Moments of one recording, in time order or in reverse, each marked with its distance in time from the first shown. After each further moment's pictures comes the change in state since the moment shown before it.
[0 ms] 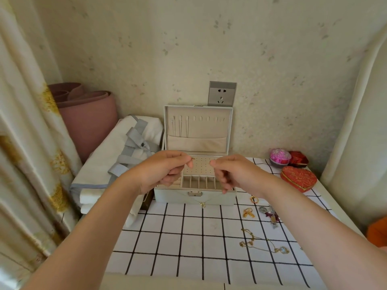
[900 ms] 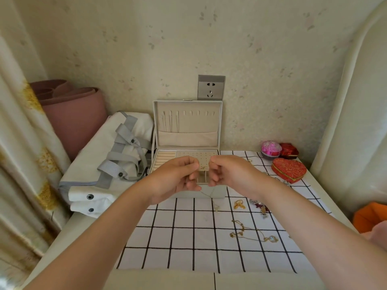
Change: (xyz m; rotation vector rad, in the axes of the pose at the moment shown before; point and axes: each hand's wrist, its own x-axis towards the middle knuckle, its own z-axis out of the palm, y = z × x) left_hand 0.012 -0.016 0.057 -0.258 -0.075 -0.010; right_hand -0.016 0.015 0.000 0.186 0.045 0.021
